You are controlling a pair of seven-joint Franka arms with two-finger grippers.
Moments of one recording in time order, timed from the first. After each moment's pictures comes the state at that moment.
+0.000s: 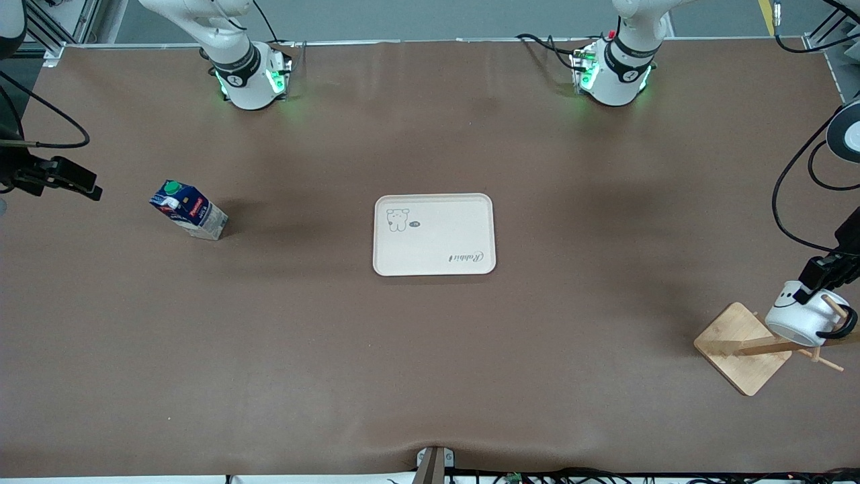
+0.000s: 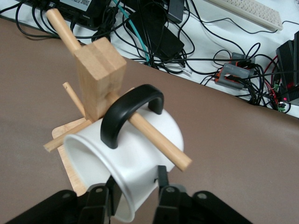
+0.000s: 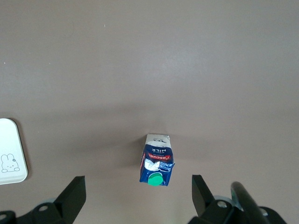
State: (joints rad) left arm 0.36 0.17 -0.11 -1.97 -0.51 2.59 0.37; right arm -0.08 0.03 0.02 -1.57 -0.02 1.55 0.03
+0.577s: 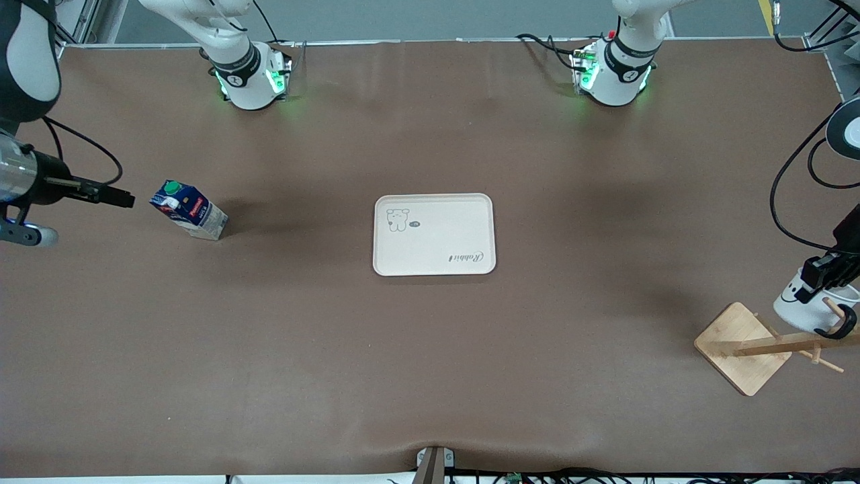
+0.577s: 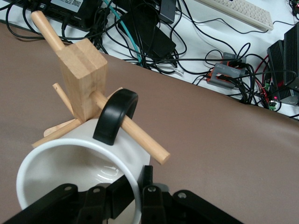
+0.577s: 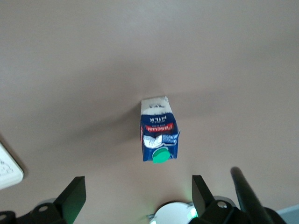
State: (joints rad) left arm 0.35 0.16 -0.12 -1.97 -0.52 2.58 0.37; right arm -0.07 0.12 0.02 -1.63 -0.02 1.46 0.32
